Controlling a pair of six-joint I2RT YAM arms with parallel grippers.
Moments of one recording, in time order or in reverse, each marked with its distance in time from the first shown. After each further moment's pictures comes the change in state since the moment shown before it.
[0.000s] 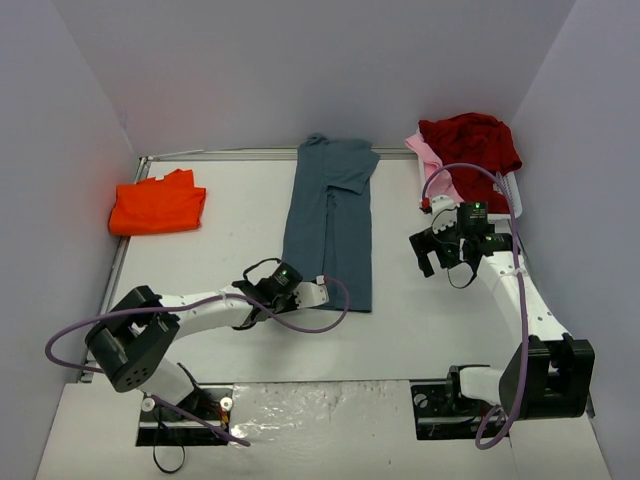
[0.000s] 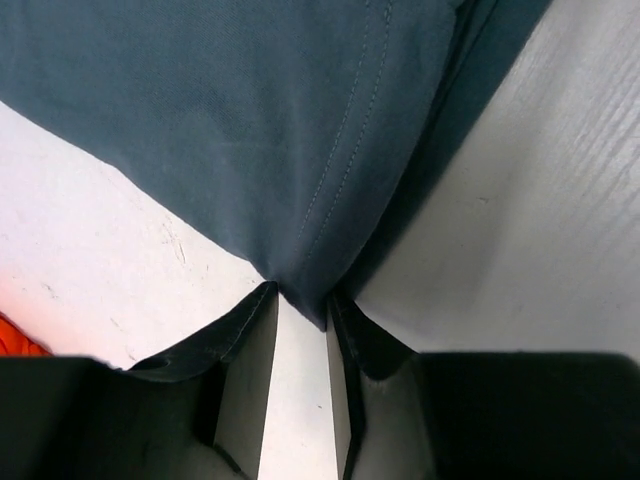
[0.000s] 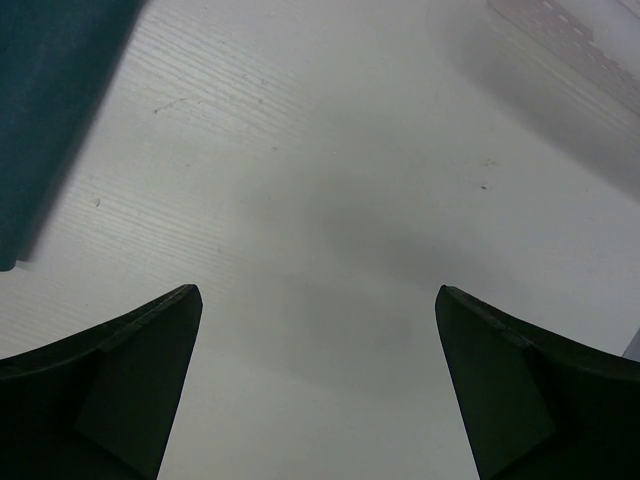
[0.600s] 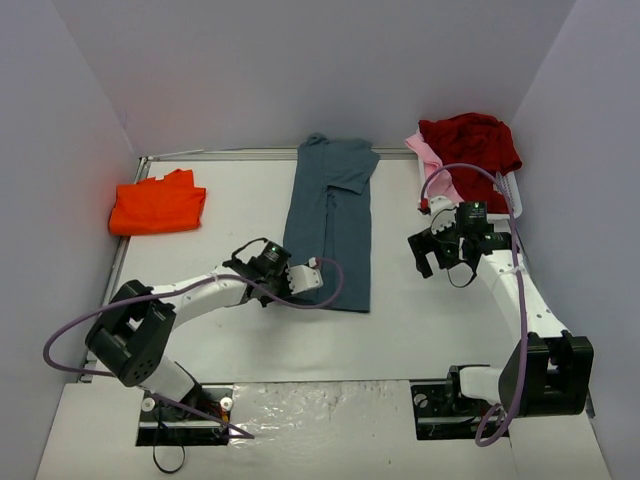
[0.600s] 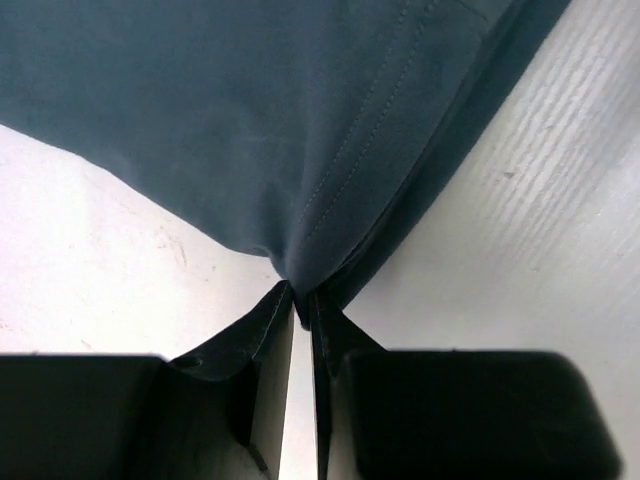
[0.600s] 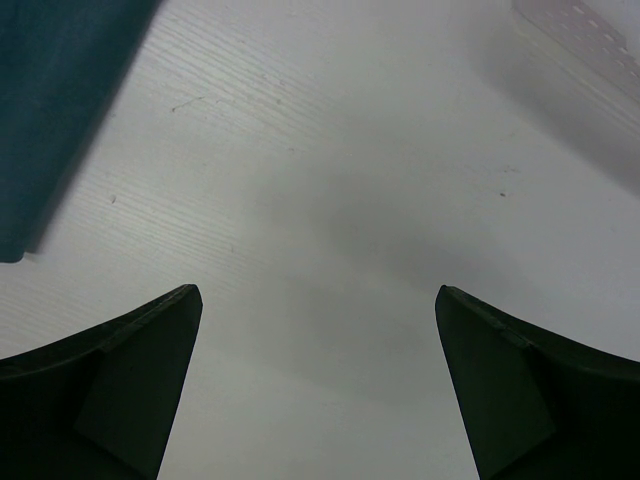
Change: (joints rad) left arm 0.129 0.016 0.109 -0.157 0.215 0.017; right arm 0.000 0.012 0.000 -0.002 -0.026 -0.003
